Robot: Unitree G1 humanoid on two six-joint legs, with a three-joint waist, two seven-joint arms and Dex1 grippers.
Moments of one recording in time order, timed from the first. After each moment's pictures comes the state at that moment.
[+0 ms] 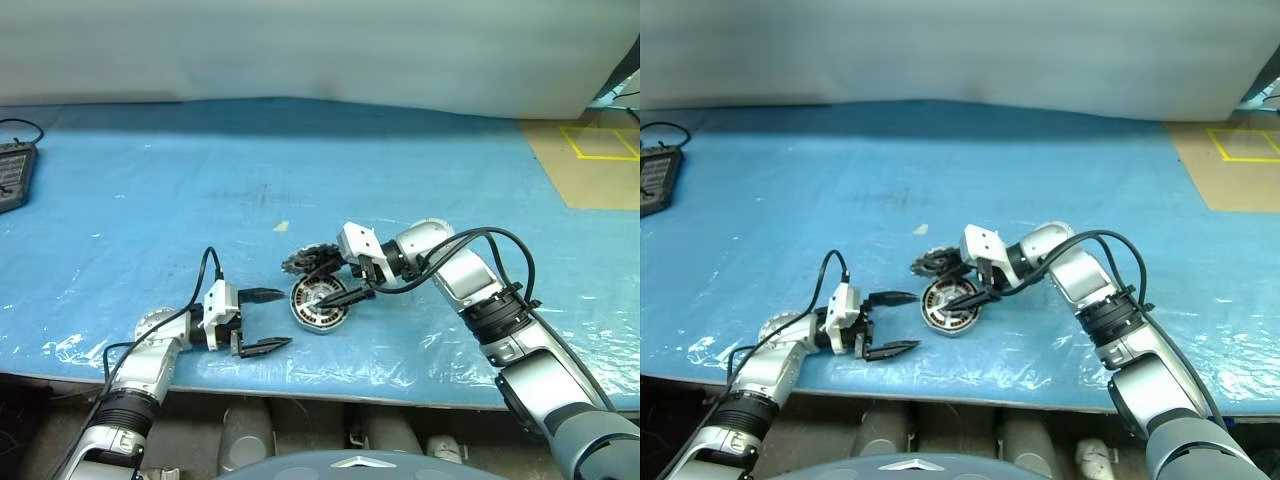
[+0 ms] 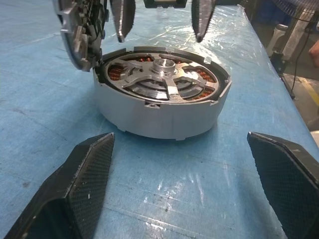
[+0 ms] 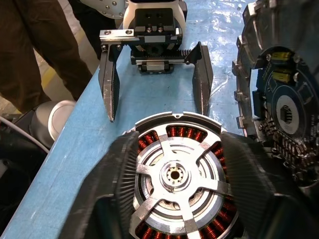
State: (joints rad) left arm -0.15 0.42 -0.09 0.35 -0.34 -0.26 -1.34; right arm -0.65 -0.46 0.42 0.15 0.16 0.32 1.39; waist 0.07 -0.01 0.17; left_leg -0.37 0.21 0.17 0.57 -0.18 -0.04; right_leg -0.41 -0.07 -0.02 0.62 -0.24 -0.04
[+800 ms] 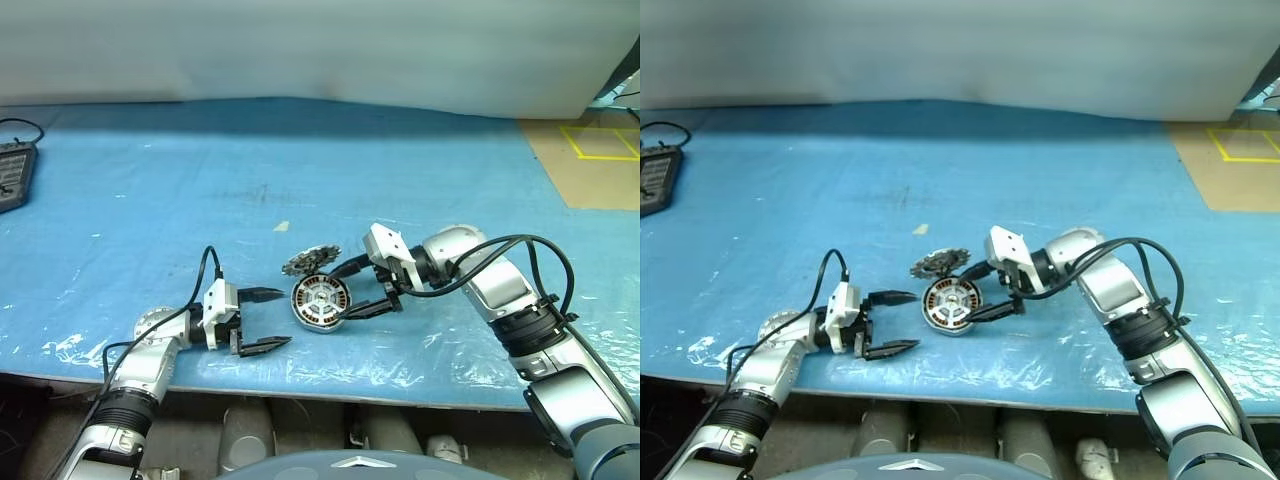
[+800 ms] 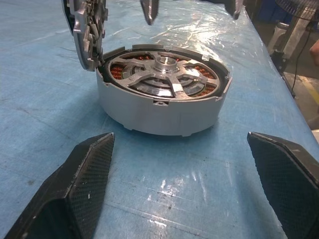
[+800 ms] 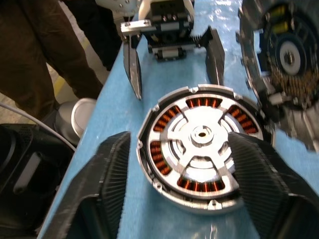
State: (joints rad) left arm -0.15 0.43 -0.09 0.35 -0.33 -0.25 -1.34; right arm -0.55 -0.61 0.36 0.04 0.25 0.38 1.41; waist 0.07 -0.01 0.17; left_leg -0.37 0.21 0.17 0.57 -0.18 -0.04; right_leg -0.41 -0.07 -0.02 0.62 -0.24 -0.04
